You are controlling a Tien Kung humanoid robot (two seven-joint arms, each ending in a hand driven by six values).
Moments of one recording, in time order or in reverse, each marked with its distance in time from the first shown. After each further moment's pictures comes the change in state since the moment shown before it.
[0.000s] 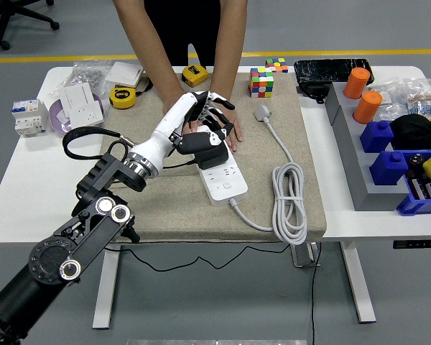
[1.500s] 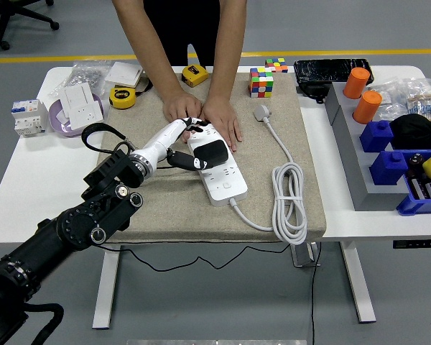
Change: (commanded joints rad) left arm -0.259 0.000 0.215 0.571 0.217 0.058 0.037; right arm 0.005 -0.006 -0.007 0.000 -0.003 -0.001 -0.006
